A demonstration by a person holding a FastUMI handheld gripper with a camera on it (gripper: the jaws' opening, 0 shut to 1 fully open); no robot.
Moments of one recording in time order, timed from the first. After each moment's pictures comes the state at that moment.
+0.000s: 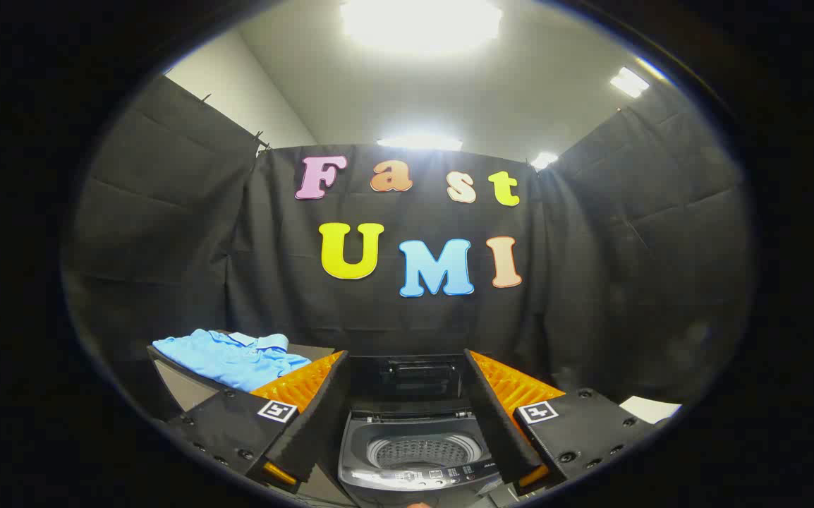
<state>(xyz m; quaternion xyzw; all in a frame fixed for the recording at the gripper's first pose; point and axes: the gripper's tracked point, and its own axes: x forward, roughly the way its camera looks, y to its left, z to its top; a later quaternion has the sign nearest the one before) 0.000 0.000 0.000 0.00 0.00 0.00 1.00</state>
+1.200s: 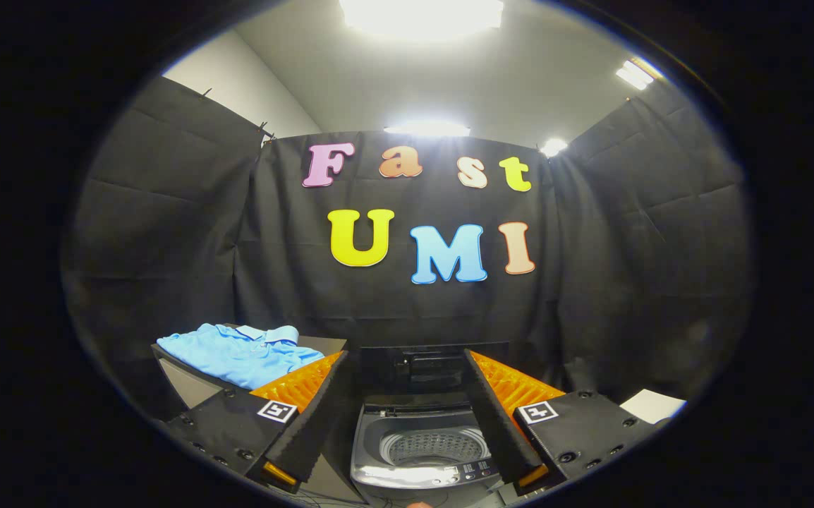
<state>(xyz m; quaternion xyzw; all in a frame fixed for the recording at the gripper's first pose) 0.025 0.029 -0.010 0.01 0.03 0.03 1.00</state>
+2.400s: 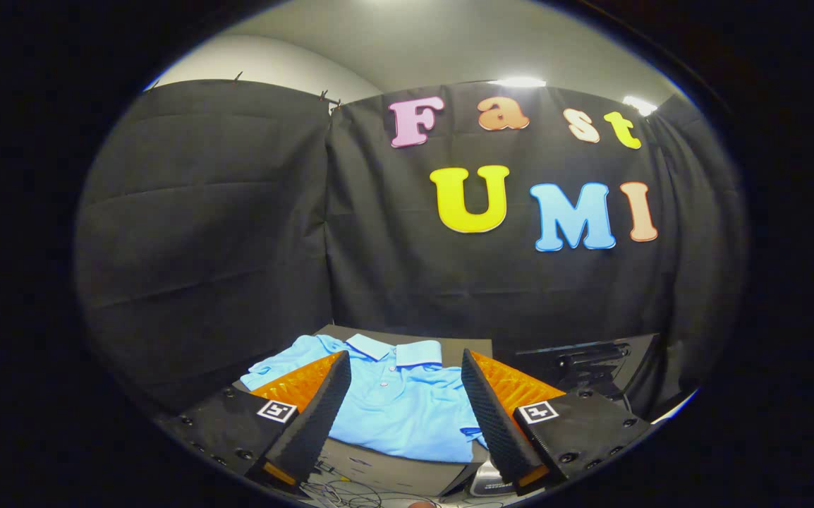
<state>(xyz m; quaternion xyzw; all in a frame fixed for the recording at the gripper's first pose) 0.116 0.255 -0.009 0.02 0.16 0.22 0.96</state>
